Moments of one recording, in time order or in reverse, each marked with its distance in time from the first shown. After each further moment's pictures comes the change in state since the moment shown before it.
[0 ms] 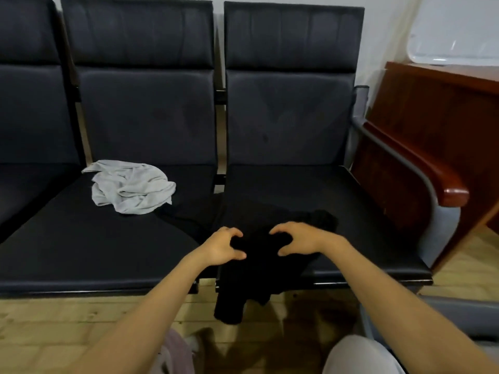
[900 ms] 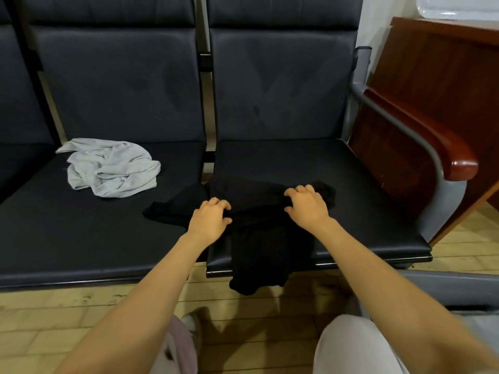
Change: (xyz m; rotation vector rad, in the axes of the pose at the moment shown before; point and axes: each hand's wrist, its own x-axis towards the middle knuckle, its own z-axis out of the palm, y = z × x) left_hand 0.036 -0.010 0.008 0.390 0.327 0.027; right_hand 0.033 0.032 0.016 -0.250 0.527 0.217
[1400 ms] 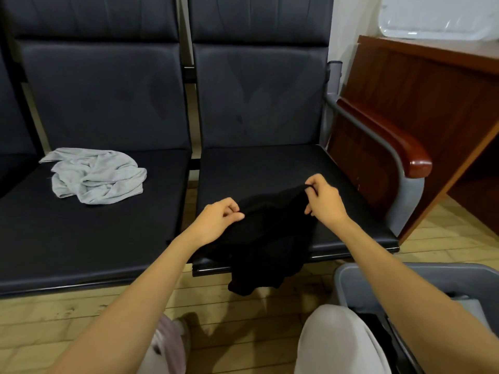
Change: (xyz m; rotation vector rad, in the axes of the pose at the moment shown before) left_hand -0.028 0.050 -0.032 -0.569 -0.133 0.100; right_hand -0.050 0.051 -0.044 0.695 0.228 0.257
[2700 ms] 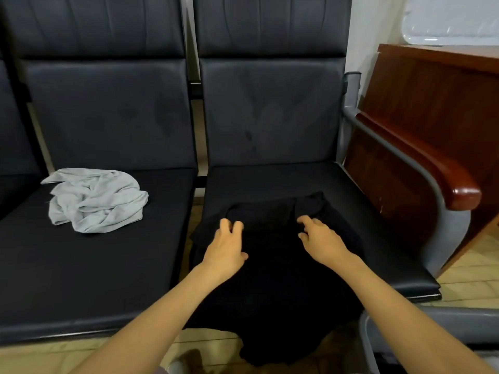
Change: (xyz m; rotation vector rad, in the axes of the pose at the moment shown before) left_hand 0.052 -0.014 0.025 0.489 0.012 -0.107; right_hand 0.041 0.021 0.051 -0.450 -0.289 -0.078
